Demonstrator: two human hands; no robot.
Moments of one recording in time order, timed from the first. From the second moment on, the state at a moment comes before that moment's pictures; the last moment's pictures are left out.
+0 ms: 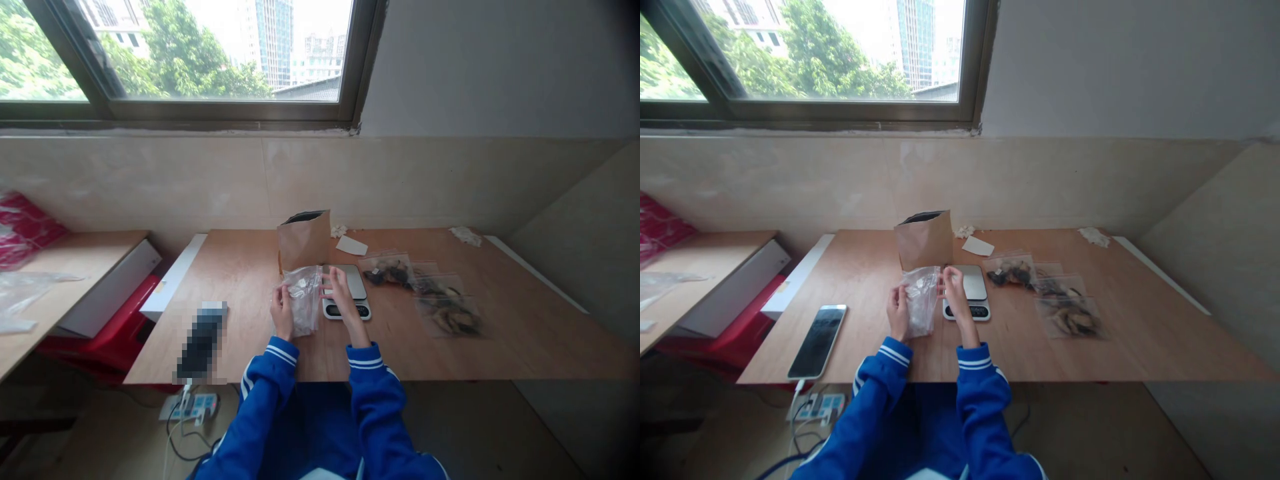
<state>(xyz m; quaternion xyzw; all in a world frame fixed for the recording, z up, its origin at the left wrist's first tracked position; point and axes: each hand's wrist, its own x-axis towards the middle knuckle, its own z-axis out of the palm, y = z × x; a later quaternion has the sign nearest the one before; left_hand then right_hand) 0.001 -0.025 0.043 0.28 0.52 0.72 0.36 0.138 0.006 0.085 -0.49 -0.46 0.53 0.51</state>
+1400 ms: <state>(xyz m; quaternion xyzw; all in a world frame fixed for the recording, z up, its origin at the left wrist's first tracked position) -0.037 -0.025 0.053 0.57 0.71 0.41 0.09 0.307 0.061 -0.018 -0.71 -0.62 -0.11 0.31</state>
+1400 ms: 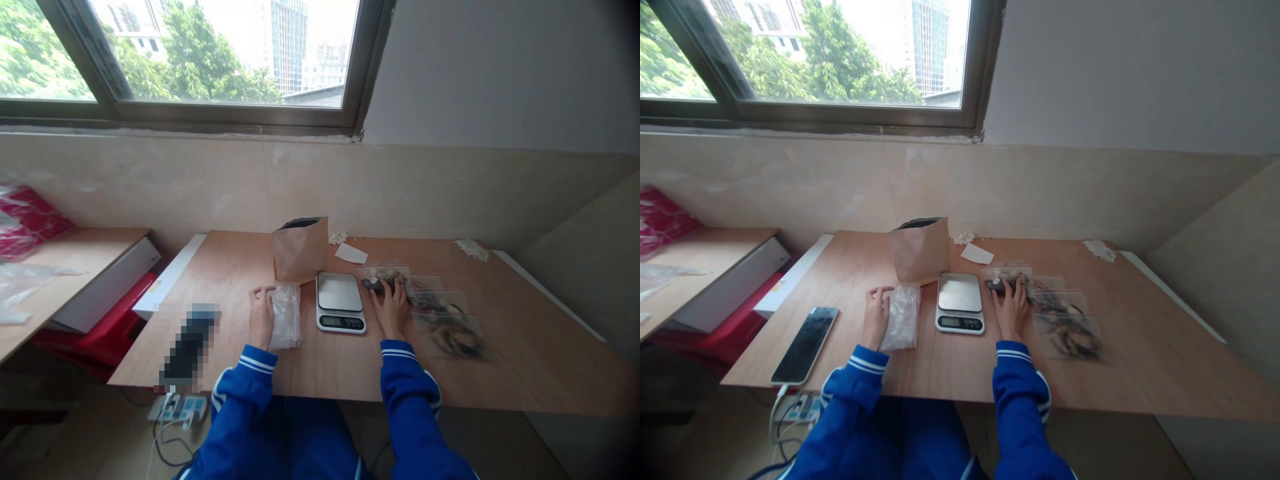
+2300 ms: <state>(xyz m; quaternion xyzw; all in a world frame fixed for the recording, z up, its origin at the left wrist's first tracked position) 0.003 -0.041 0.021 0.65 0.74 0.14 0.09 0.302 0.053 -0.002 -0.69 -0.67 -0.10 0.25</state>
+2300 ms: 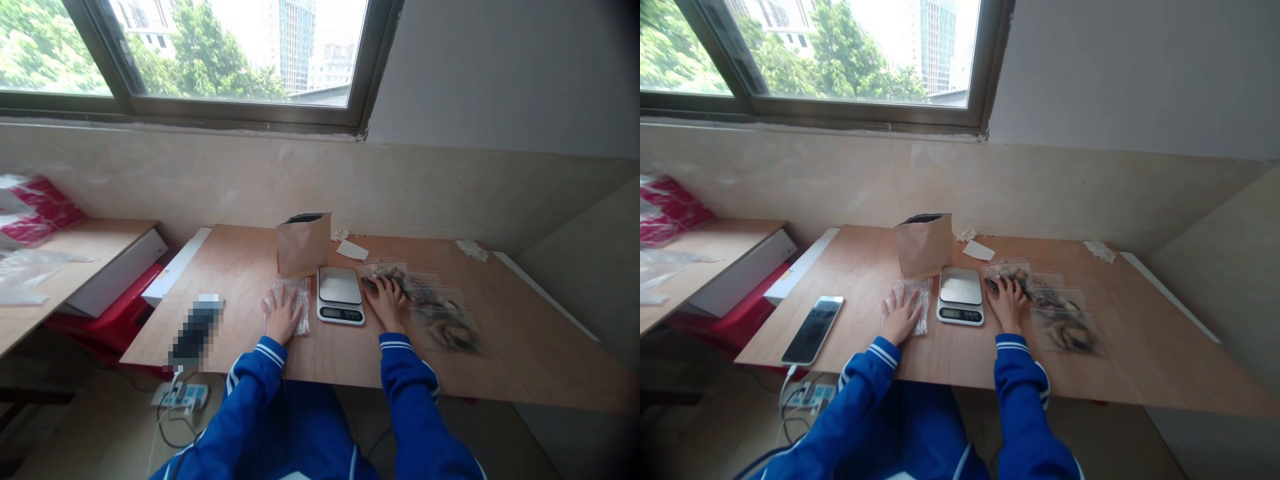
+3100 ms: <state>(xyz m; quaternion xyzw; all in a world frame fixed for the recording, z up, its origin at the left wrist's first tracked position) 0.011 -0.068 0.119 0.58 0.49 0.55 0.35 0.166 -0.035 0.150 -0.47 -0.53 0.30 0.64</state>
